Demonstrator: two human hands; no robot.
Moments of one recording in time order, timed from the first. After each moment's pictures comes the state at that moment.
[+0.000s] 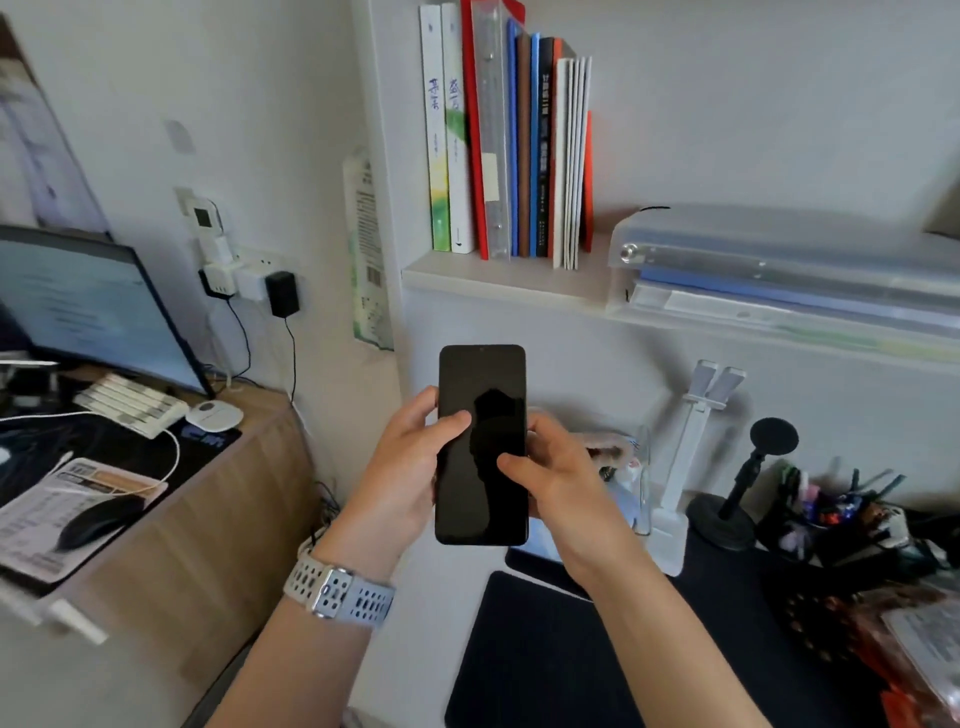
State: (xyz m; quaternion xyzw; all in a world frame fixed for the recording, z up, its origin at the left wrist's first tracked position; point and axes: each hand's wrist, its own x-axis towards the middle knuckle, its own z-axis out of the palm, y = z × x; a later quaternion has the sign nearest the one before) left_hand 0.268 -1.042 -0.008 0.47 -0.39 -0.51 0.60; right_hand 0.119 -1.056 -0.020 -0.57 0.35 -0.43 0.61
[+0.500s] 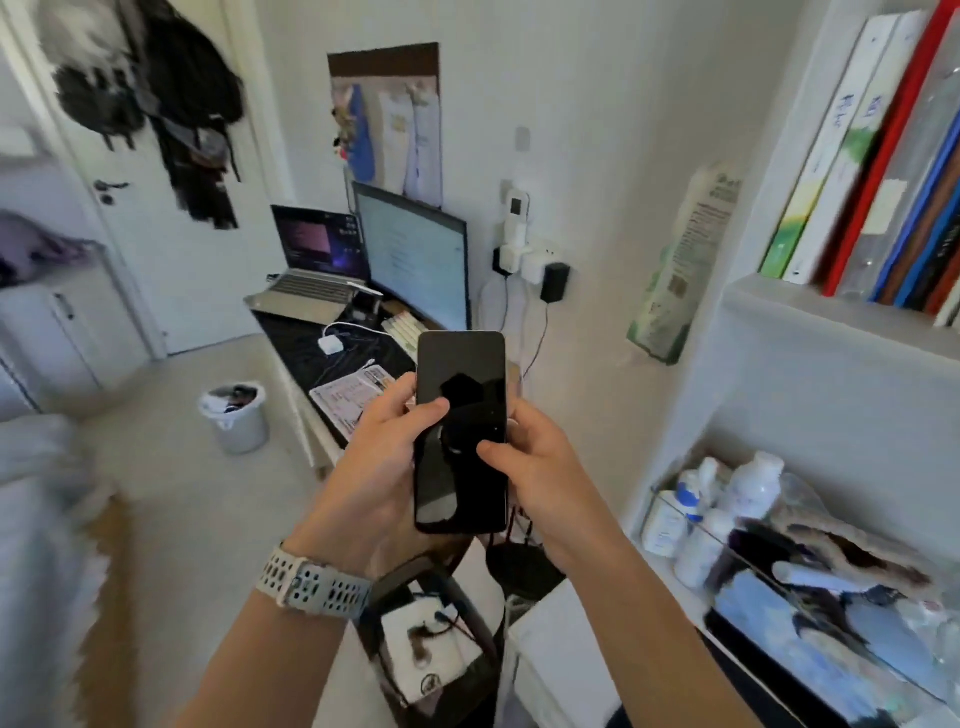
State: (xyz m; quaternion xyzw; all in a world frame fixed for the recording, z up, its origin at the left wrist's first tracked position) left_hand 0.420 -0.876 0.000 0.54 -0.28 -0.30 0.74; right_hand 0.311 -0.971 -0.013 -0.67 0.17 -0.23 0.68
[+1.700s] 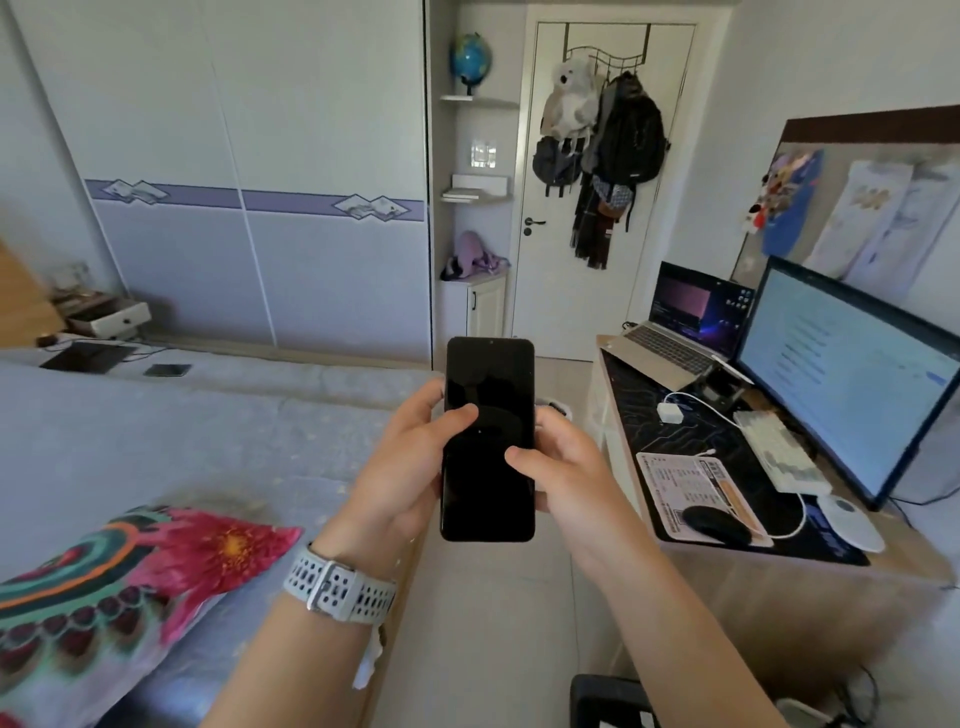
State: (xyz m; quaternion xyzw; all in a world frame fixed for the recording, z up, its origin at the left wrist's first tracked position) left_hand 0.558 -0.609 0.033 0.60 -0.08 -0.02 0.79; right_hand 0.544 -0.758 0.023 -0.70 -0.10 0.01 0.71
